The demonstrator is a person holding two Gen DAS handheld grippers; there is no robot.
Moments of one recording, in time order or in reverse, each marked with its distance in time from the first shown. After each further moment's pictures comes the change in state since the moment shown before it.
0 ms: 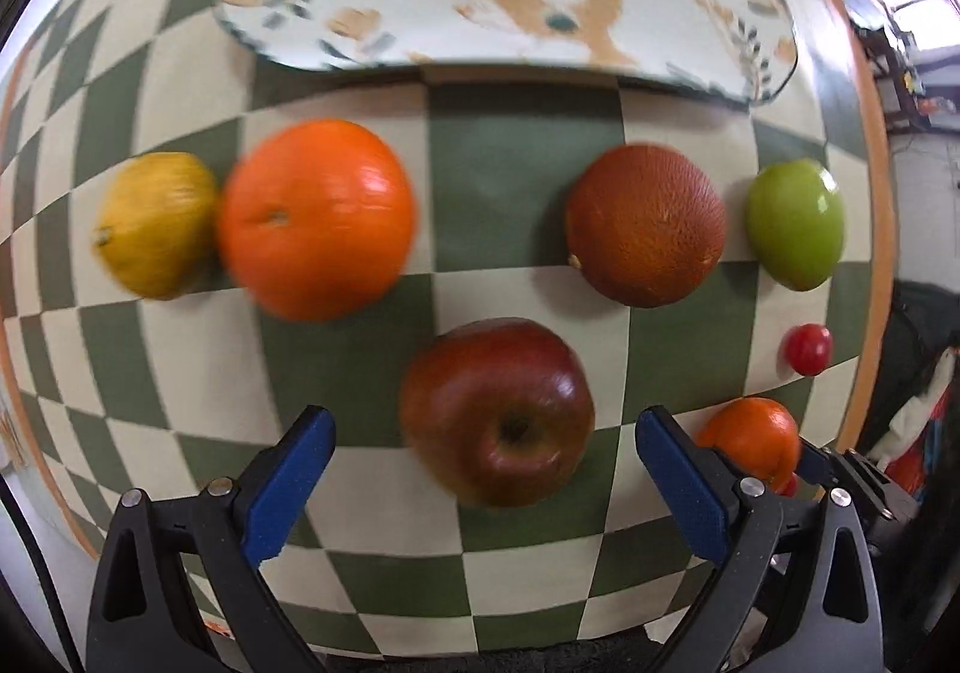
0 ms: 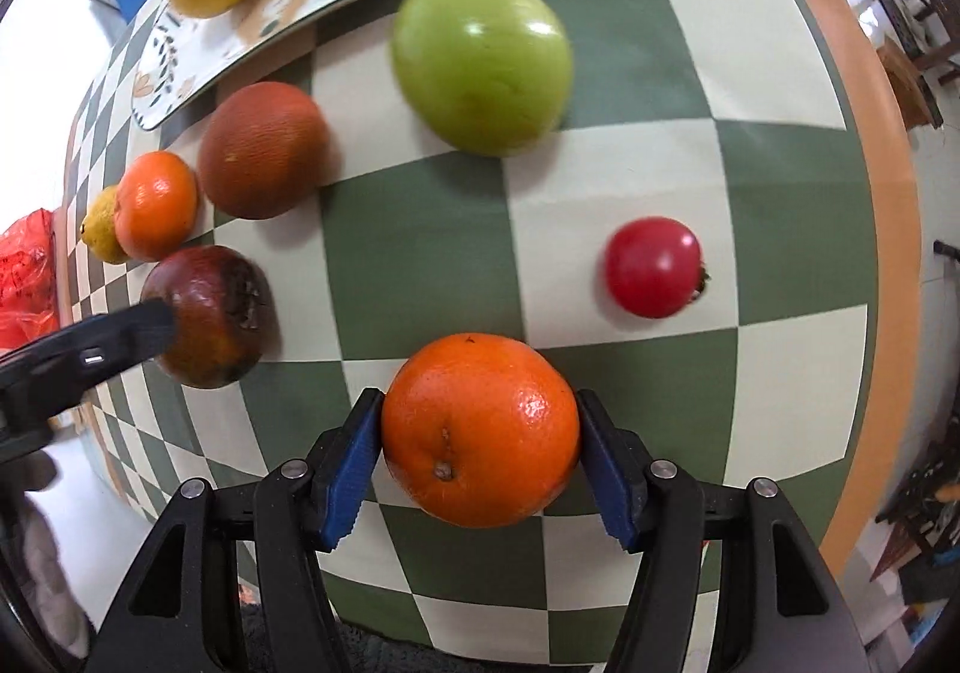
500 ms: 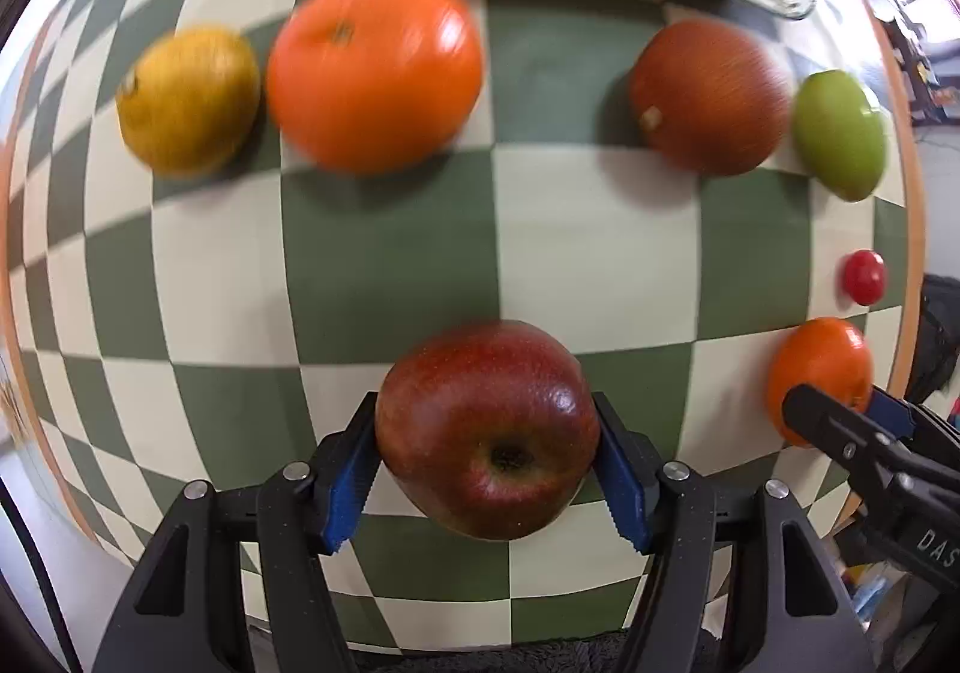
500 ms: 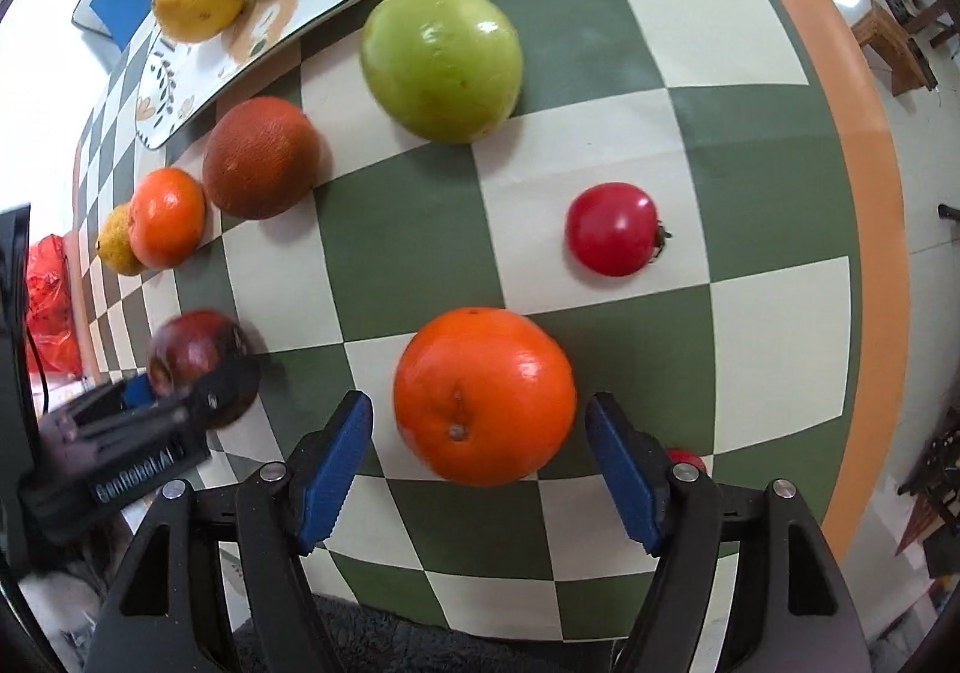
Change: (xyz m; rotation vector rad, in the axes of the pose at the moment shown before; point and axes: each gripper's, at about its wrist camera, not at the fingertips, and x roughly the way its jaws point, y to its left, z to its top) left arm 0.016 0.014 -0.048 -0.035 -0.008 0.035; right arm -0.014 -0.020 -0.013 0.052 0.005 0.030
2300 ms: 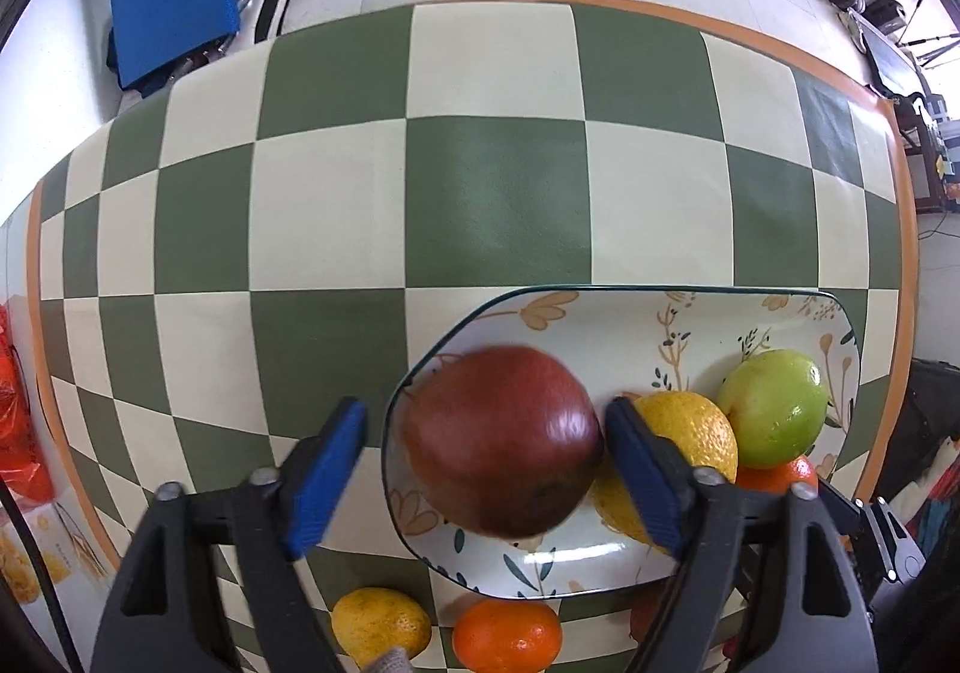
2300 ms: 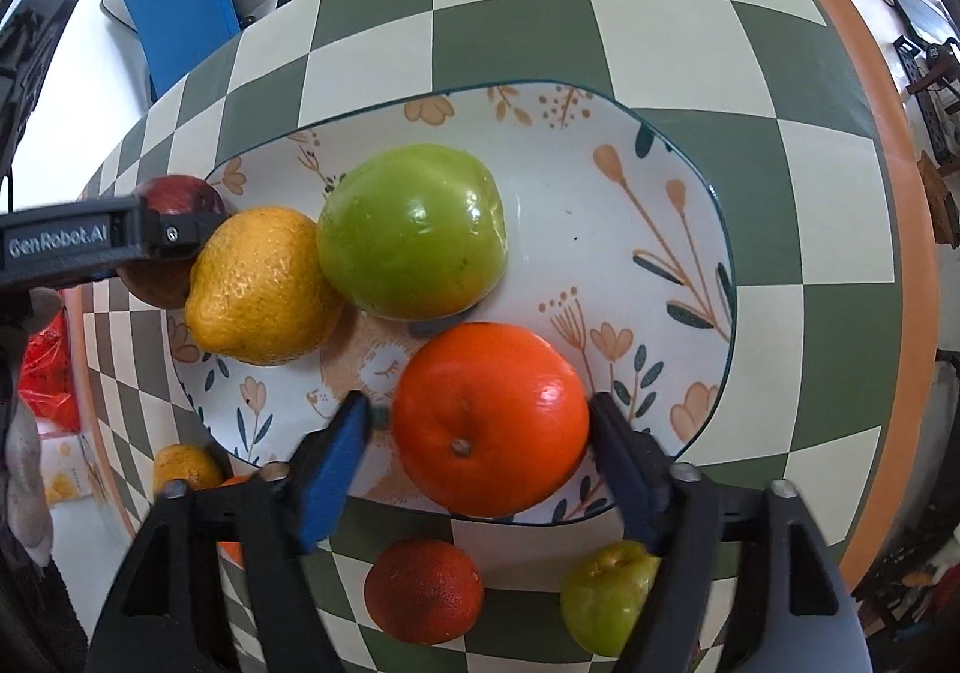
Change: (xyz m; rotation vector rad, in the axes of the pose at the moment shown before) left arm -0.086 0.059 0.243 -0.027 -0.091 0.010; right arm -0.004 0.129 0.216 -0.150 -0.092 -0.042
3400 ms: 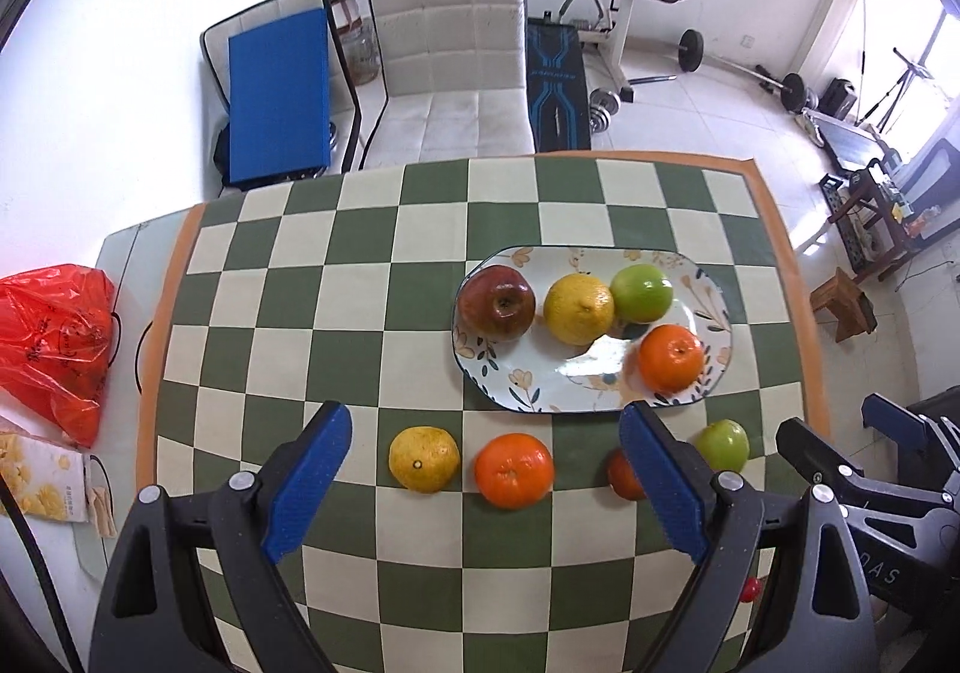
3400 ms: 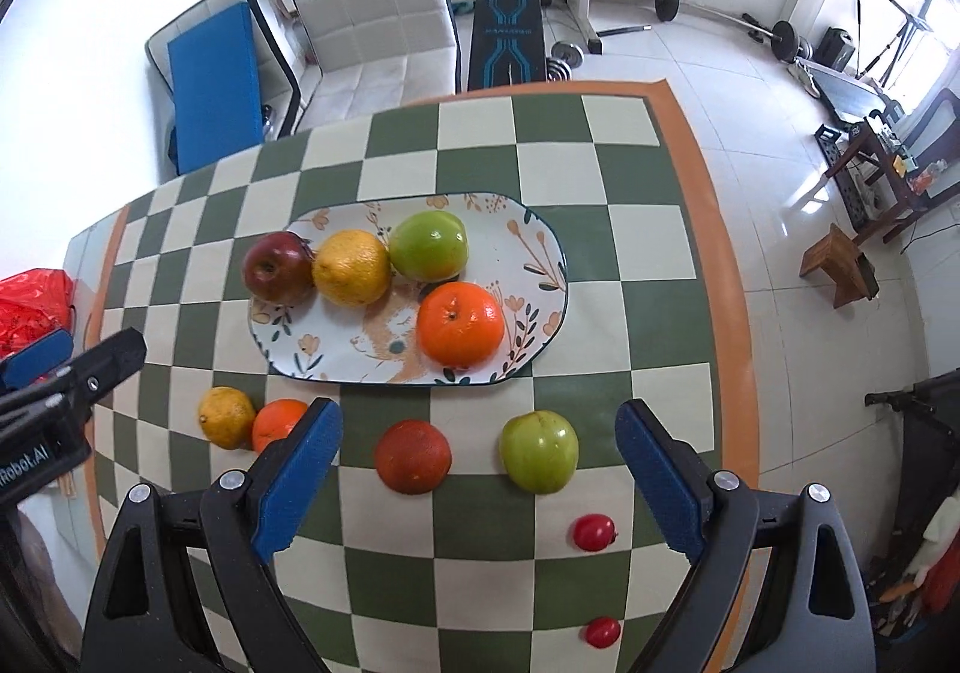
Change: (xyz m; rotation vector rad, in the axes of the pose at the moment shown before) left arm -0.161 -0.010 -0.200 0.004 -0.486 0.054; right arm -0.166 0.017 -0.124 -0.054 -0.335 -0.154
